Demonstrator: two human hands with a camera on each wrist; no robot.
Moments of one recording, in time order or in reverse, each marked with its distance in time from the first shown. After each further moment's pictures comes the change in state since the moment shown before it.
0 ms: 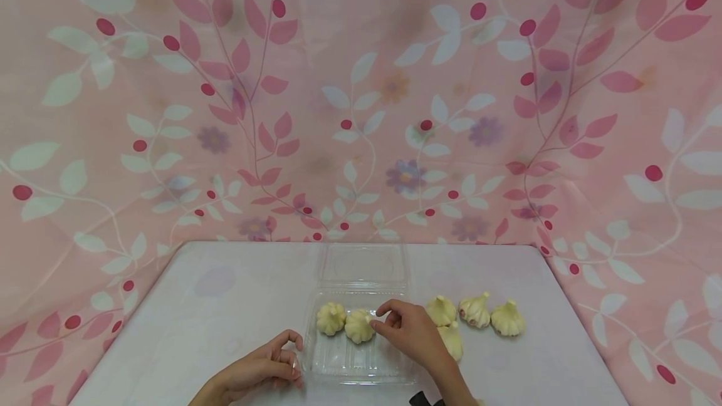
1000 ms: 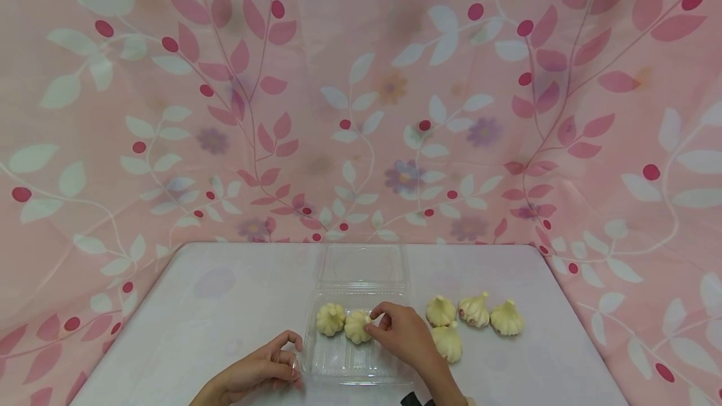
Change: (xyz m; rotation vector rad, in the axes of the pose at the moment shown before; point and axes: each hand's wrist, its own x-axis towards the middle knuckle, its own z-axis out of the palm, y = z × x) left_hand -0.001 0.001 0.003 -0.009 0.031 -0.020; right_hand 0.002 -0.008 0.009 -0.064 -0.031 0.044
